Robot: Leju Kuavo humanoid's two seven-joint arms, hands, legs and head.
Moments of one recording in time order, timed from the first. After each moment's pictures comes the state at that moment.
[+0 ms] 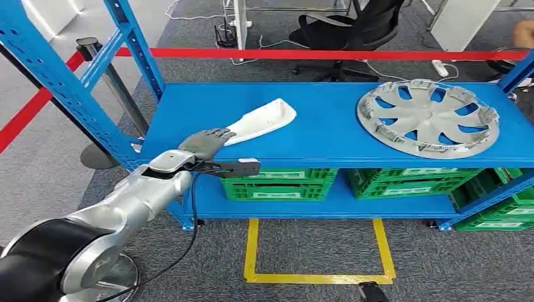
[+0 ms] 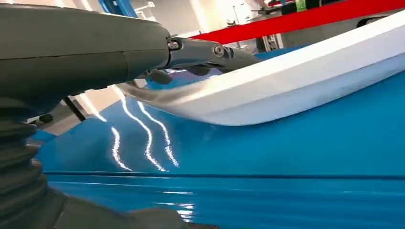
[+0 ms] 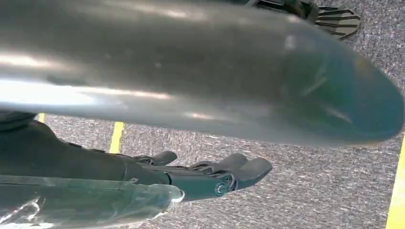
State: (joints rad) left arm -0.80 -0.06 -0.23 -0.33 -1.48 0.08 -0.08; right arm -0.19 0.19 -0.98 -0.20 1.23 -0.02 -0.05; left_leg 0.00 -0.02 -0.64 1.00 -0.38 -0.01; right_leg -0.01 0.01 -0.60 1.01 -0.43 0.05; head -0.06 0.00
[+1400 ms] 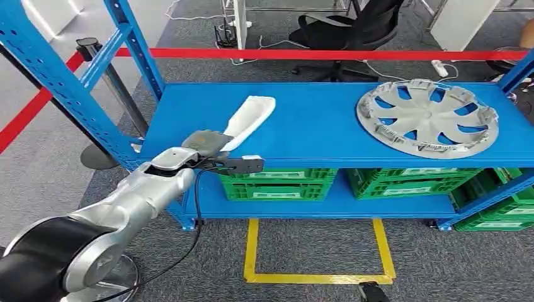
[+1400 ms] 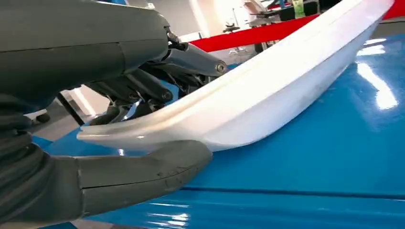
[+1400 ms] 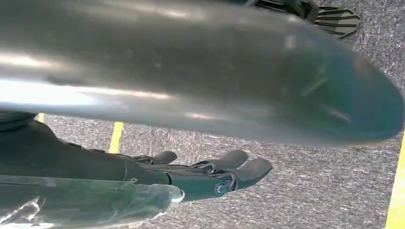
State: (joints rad) left arm -0.81 -0.08 -0.22 -0.33 -1.48 0.07 -0.07; right arm -0.19 0.19 -0.98 -0.20 1.23 -0.02 -0.05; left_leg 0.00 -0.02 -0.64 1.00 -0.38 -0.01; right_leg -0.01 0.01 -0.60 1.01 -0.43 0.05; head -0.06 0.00
